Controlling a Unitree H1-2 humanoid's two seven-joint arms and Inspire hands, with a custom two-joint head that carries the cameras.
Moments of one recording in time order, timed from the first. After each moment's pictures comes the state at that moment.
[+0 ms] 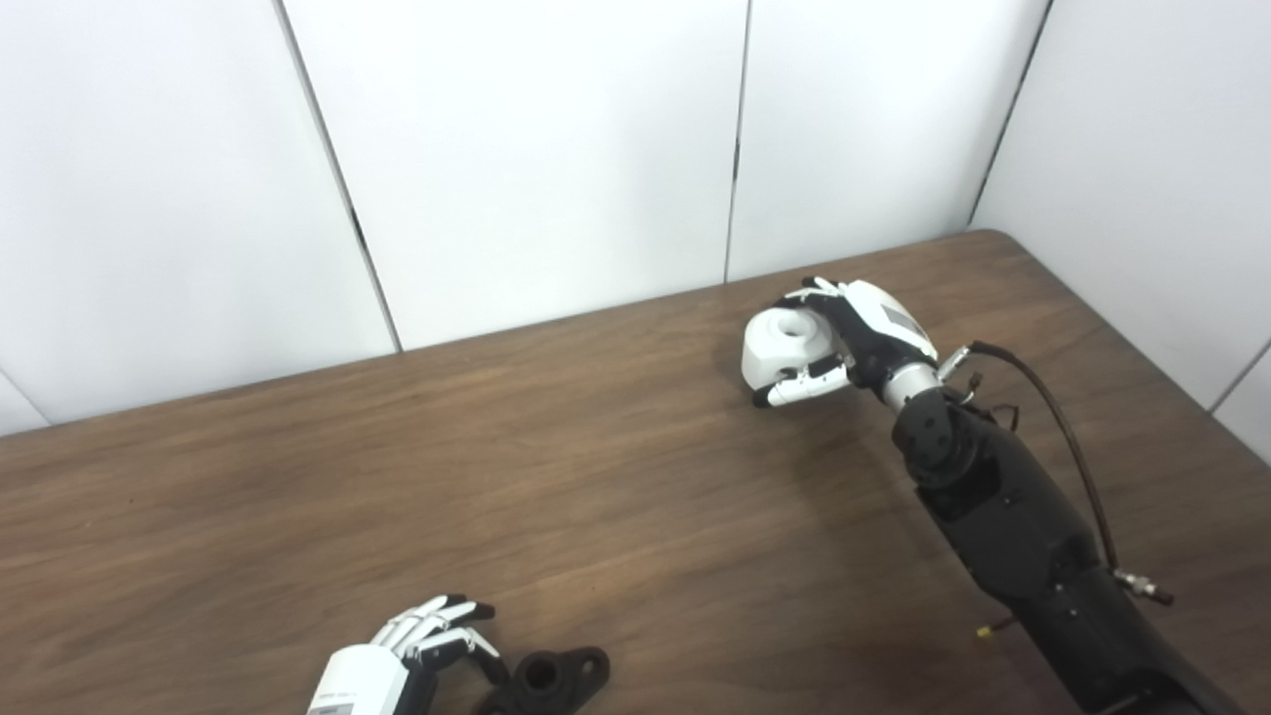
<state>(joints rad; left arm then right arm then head) 0.17 0.27 -0.32 -0.24 0.84 -0.13 0.00 -0.40 -0.44 0.10 0.11 -0.57 0.40 0.10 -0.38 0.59</state>
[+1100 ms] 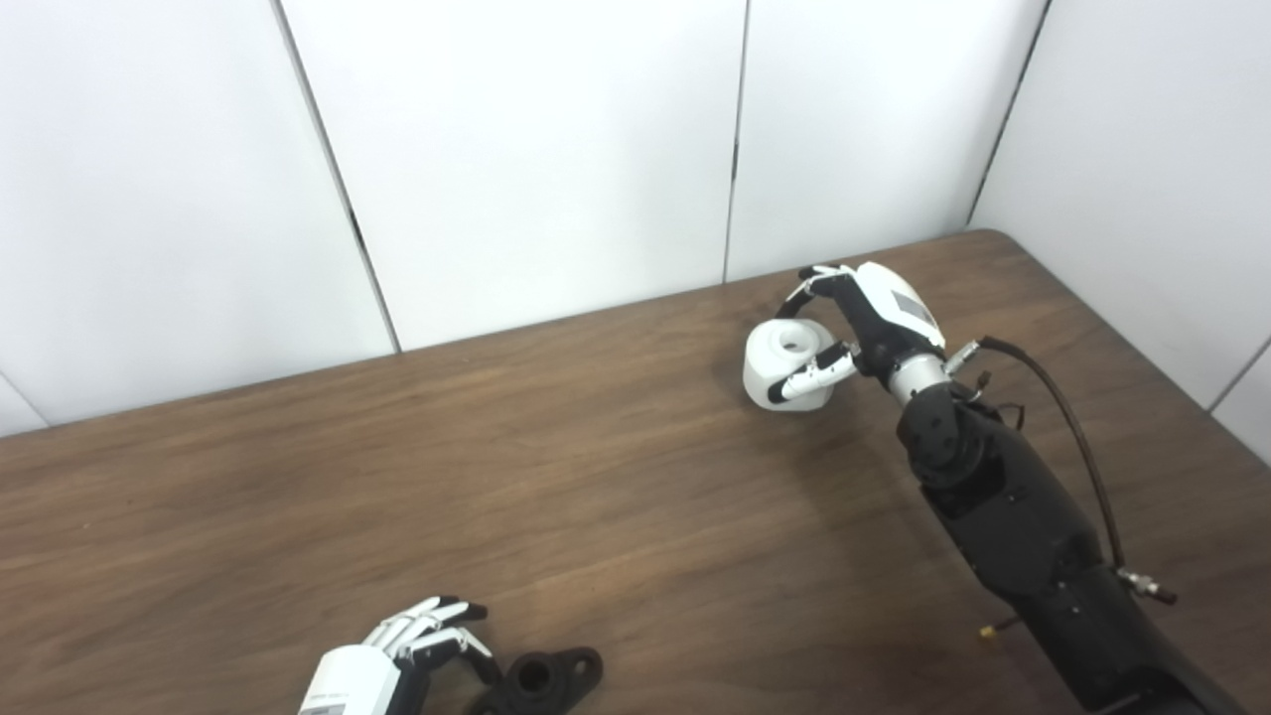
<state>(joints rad) 0.18 0.27 -0.30 -0.26 0.84 -0.13 -0.01 -0.40 -0.44 0.08 0.14 -0.56 0.30 -0.01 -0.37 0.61</state>
